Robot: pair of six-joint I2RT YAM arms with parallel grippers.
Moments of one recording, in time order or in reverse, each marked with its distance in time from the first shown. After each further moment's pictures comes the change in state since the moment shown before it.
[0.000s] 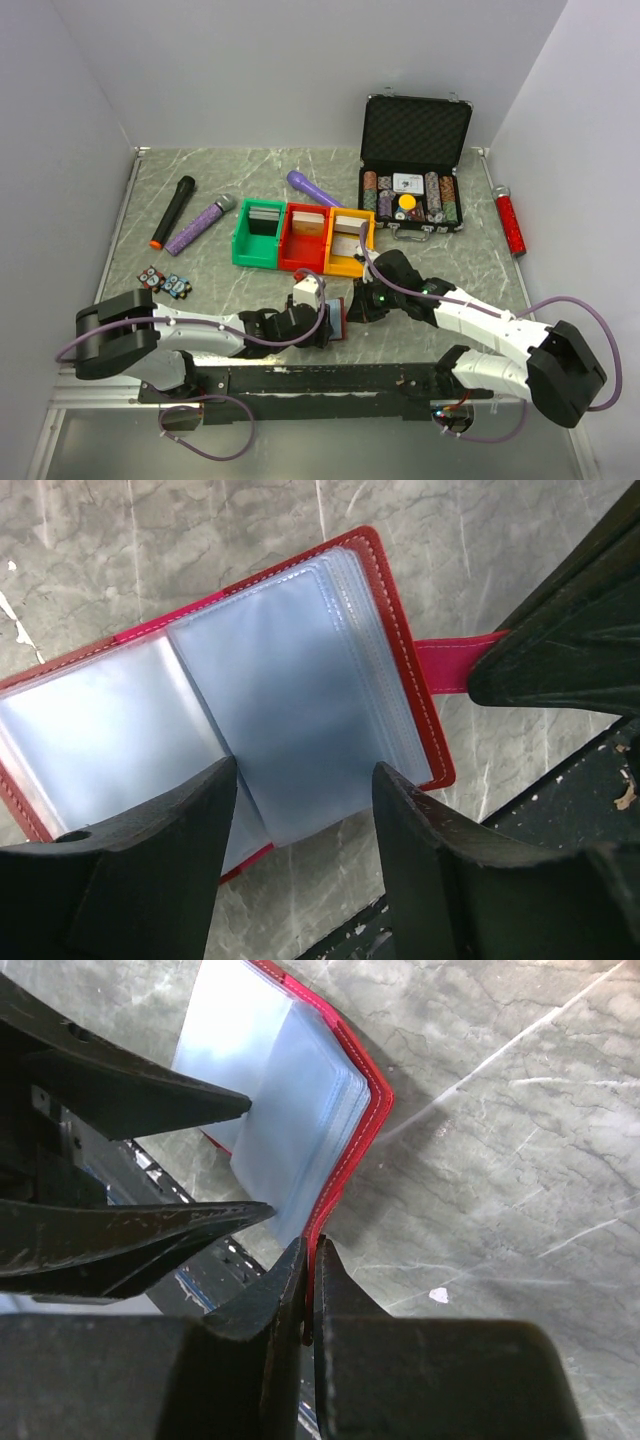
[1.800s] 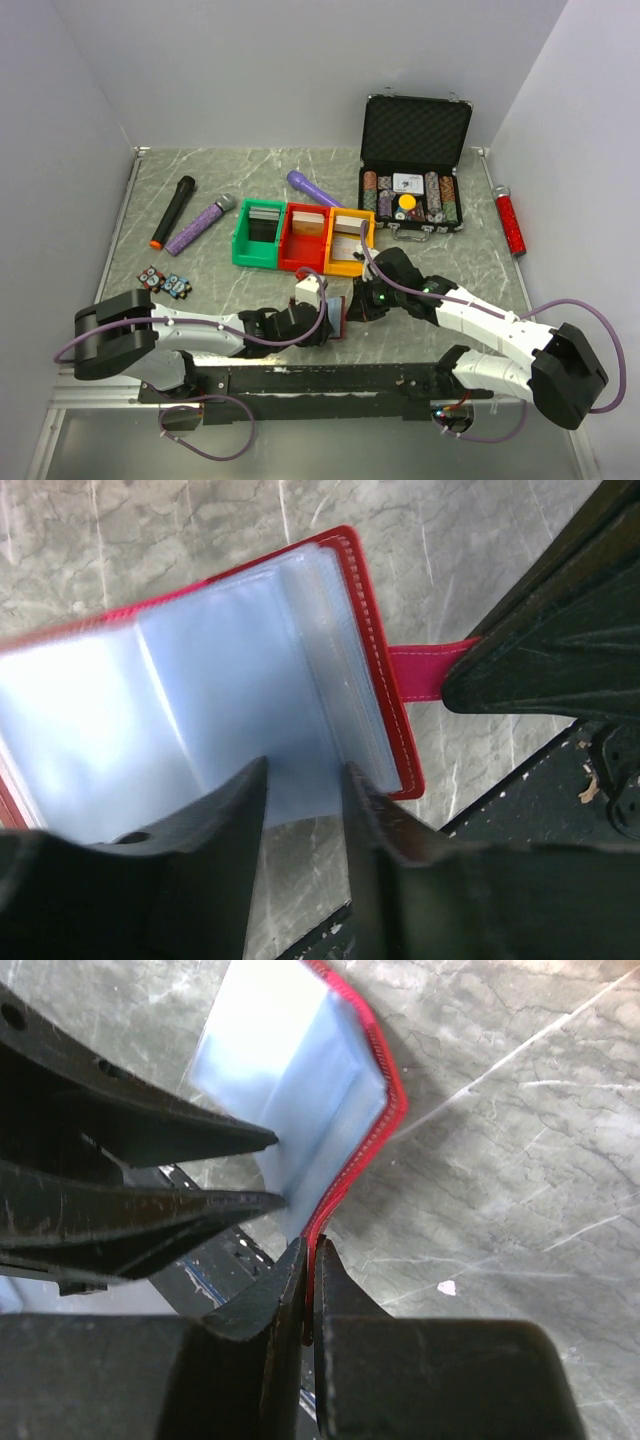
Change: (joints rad) left arm 0.000 -0.002 0.008 0.029 0.025 0.005; right arm 0.007 -0.016 0.034 -0.045 -0.001 -0.008
